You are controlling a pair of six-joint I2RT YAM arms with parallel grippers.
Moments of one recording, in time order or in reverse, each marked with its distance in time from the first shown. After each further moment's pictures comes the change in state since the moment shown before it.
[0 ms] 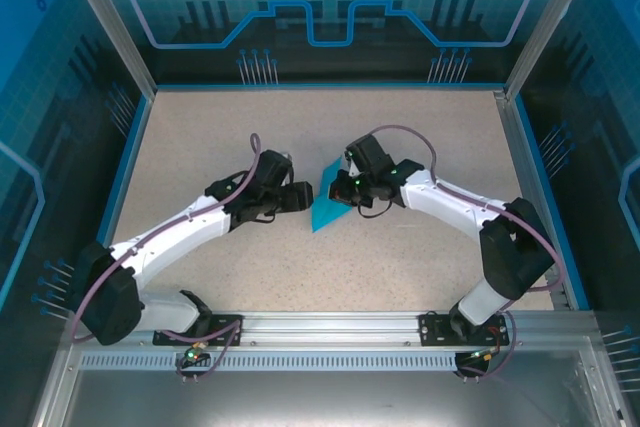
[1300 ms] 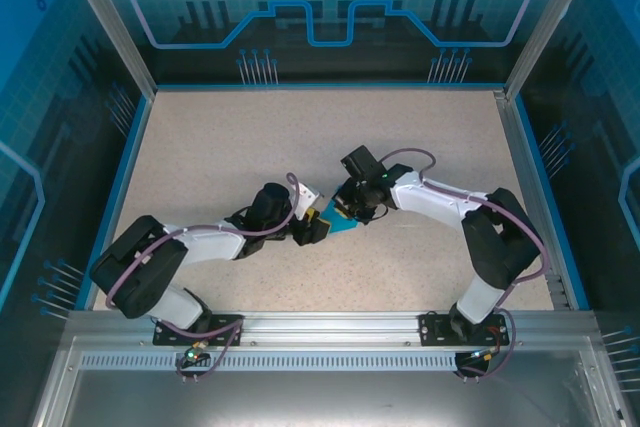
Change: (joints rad) left arm 0.000 0.197 -0.402 0.868 0.386 0.558; right arm -0.004 0.092 -0.017 -0.068 0.040 0.473
